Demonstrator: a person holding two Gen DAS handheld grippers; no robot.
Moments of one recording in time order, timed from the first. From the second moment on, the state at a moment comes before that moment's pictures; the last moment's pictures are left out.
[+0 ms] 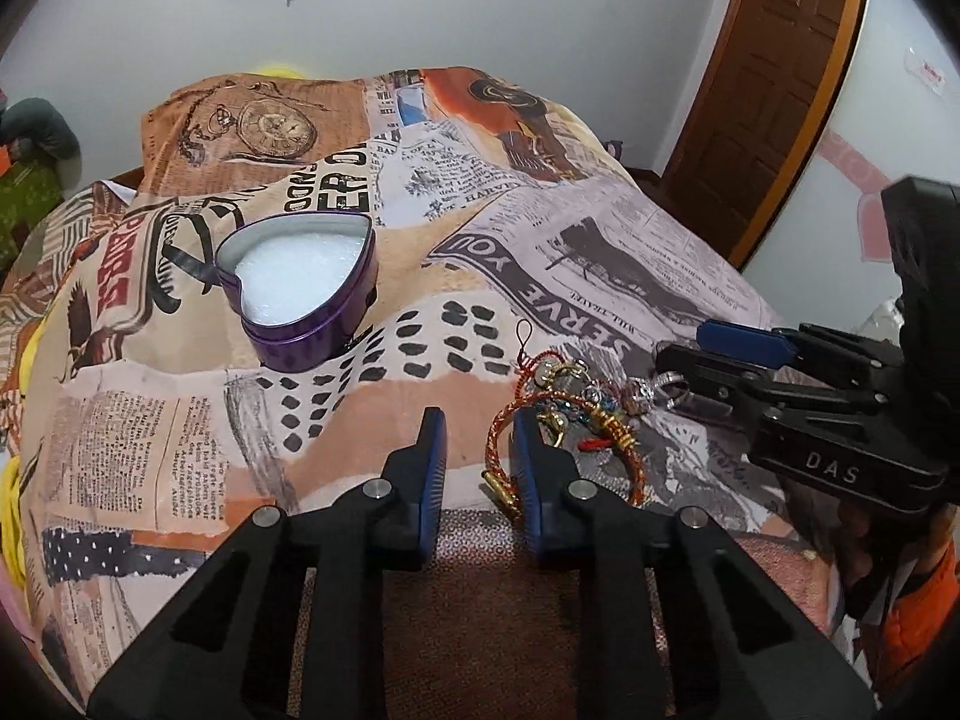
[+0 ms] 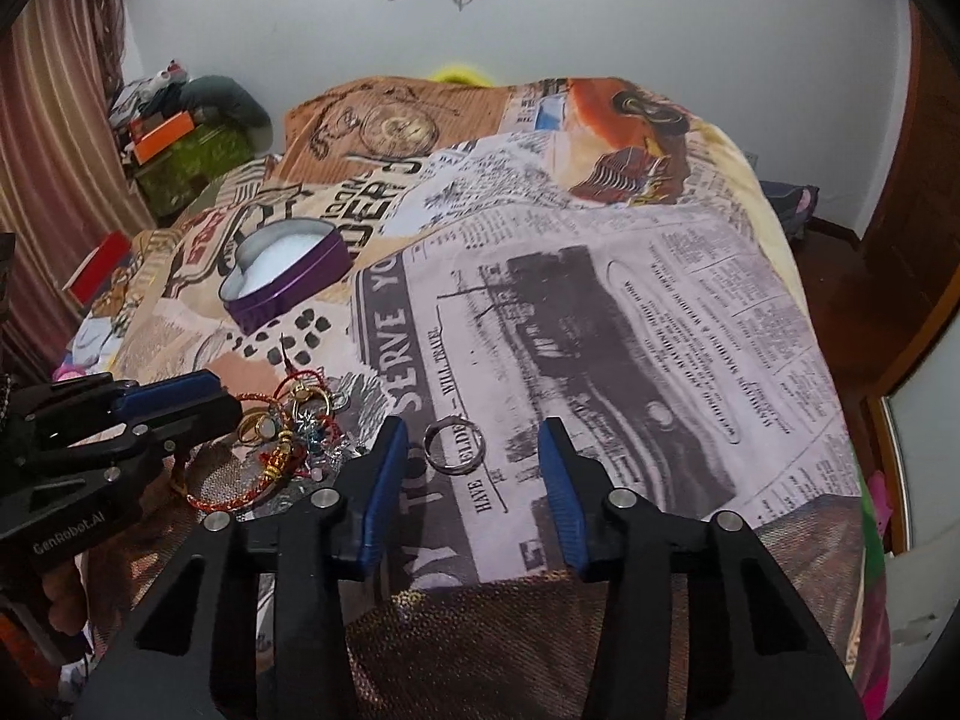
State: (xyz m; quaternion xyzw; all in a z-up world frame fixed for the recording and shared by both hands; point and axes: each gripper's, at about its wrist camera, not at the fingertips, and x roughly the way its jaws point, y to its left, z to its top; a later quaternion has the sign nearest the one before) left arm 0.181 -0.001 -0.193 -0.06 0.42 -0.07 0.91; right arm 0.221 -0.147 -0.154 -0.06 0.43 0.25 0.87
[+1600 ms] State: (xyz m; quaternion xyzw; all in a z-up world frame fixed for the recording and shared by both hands) left arm 0.187 0.069 -0.116 -0.06 0.30 -0.01 0.95; right arm 0.212 -0.083 -0.067 -0.05 0.32 0.30 0.90
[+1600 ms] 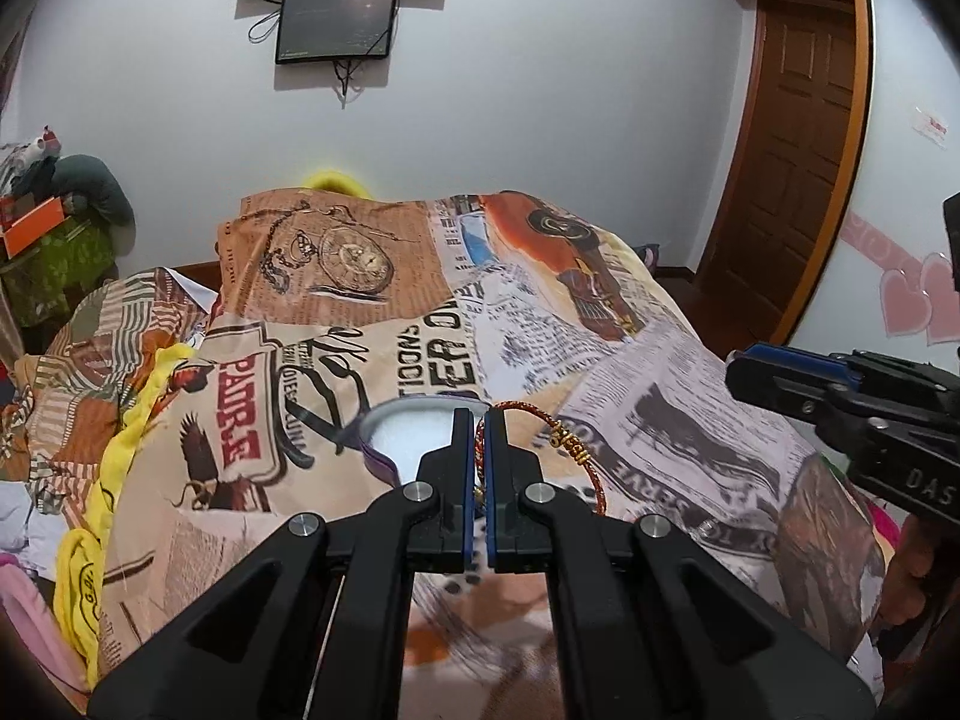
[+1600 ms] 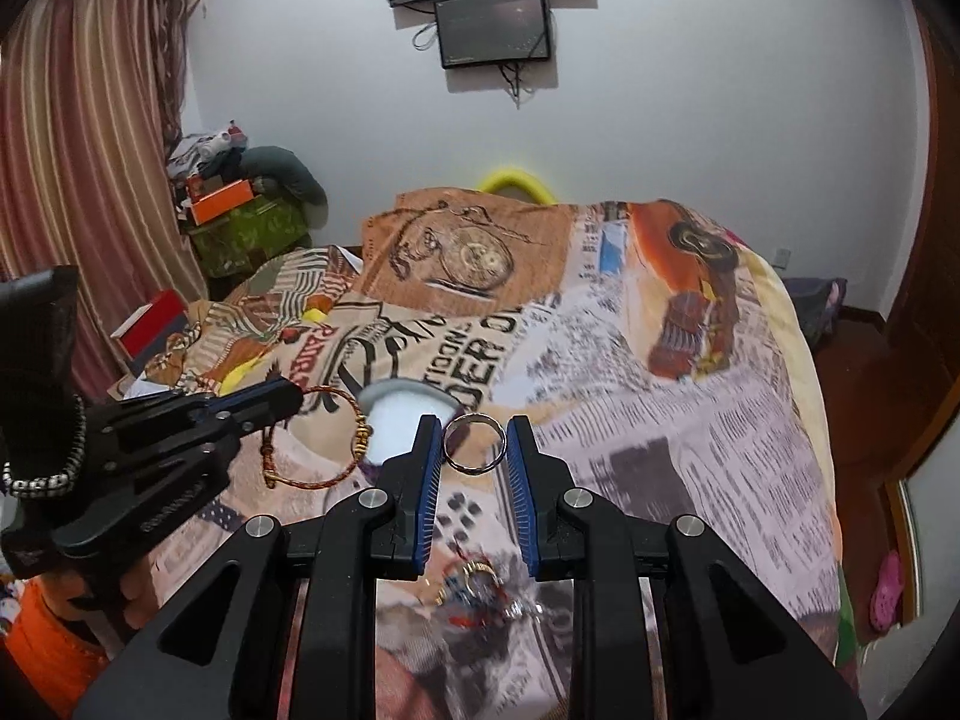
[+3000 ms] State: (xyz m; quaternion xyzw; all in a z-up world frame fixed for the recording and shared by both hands) left arm 0.301 0.129 -0.194 -0.07 0.42 -0.06 0.90; right arm 0.316 0.032 -0.157 -0.16 0.48 0.39 0.77
